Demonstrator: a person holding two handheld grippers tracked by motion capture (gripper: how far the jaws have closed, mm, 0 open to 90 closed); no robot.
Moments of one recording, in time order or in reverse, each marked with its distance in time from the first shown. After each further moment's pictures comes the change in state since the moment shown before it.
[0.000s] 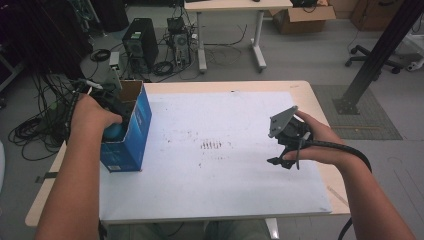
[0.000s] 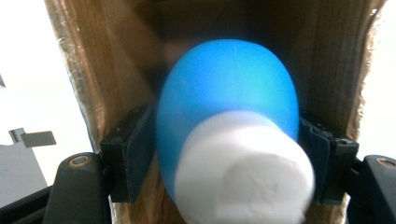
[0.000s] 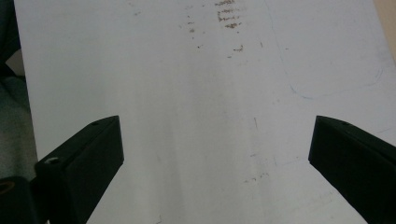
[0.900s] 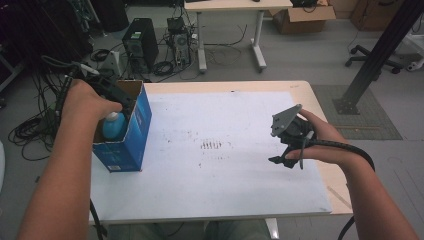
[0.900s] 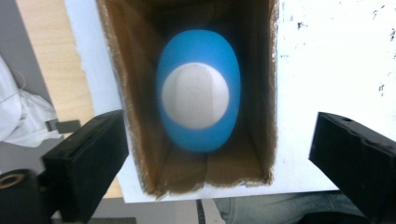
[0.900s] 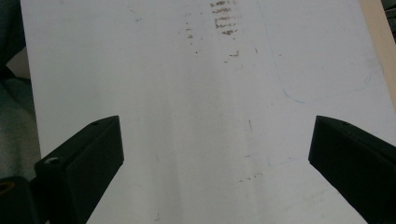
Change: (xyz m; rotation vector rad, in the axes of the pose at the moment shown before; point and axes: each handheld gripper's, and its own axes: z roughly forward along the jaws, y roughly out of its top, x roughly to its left) left arm -0.019 -0.016 -0.057 -0.044 0.048 0.041; right arm 0.001 0.001 -0.011 -0.018 -0.012 -0.013
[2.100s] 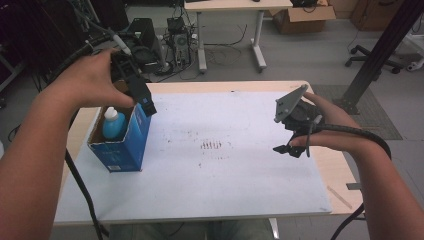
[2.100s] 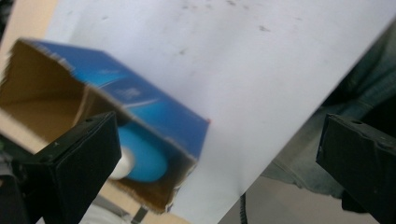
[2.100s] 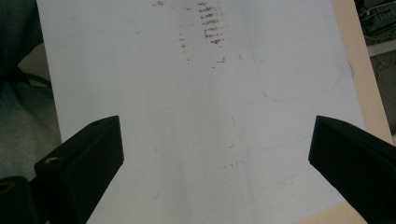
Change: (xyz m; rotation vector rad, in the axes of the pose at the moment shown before) left arm -0.105 -0.037 -0.086 -0.115 -0.011 0.909; right arm -0.009 0.030 -0.047 0.049 -0.012 -0.002
